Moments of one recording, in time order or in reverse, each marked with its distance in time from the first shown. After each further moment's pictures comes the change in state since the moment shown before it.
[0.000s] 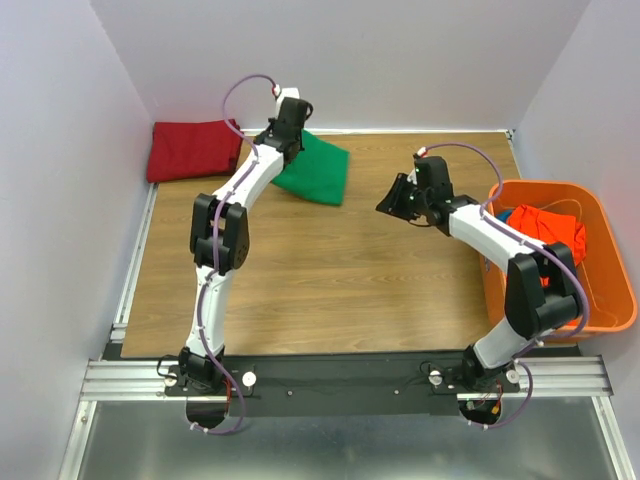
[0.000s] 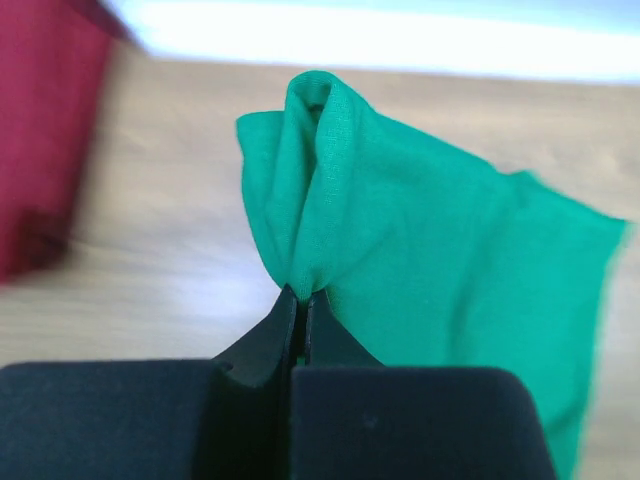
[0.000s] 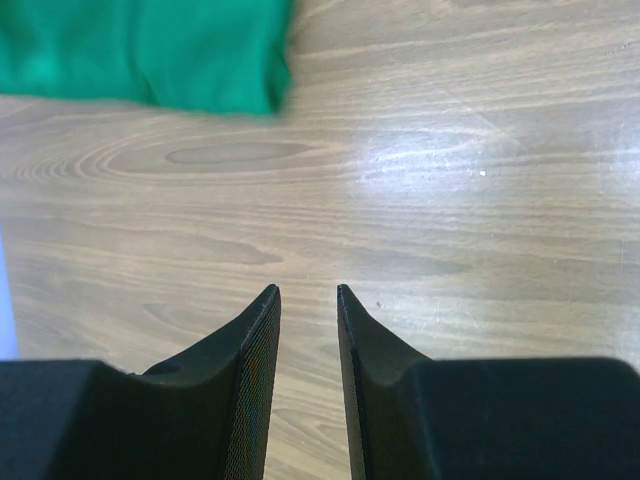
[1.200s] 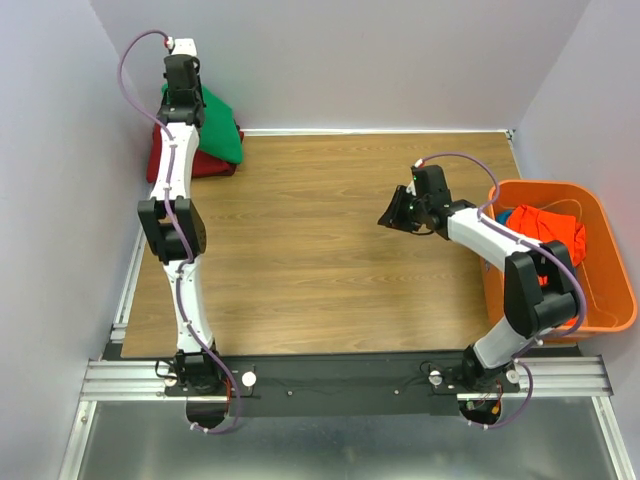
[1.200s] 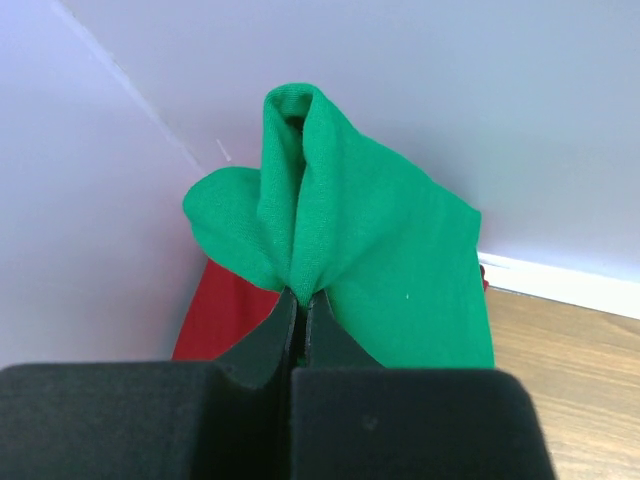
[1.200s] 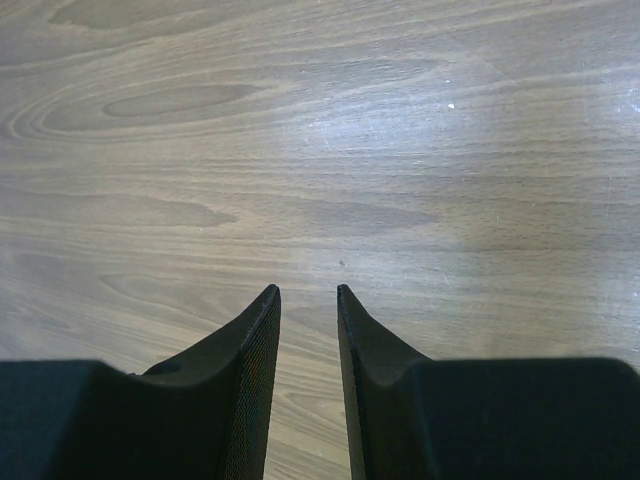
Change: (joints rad) left arm 0.423 0.055 0.363 0.039 0.089 0.346; right arm 0.000 -0.008 -0.055 -0.054 -0.010 -0.018
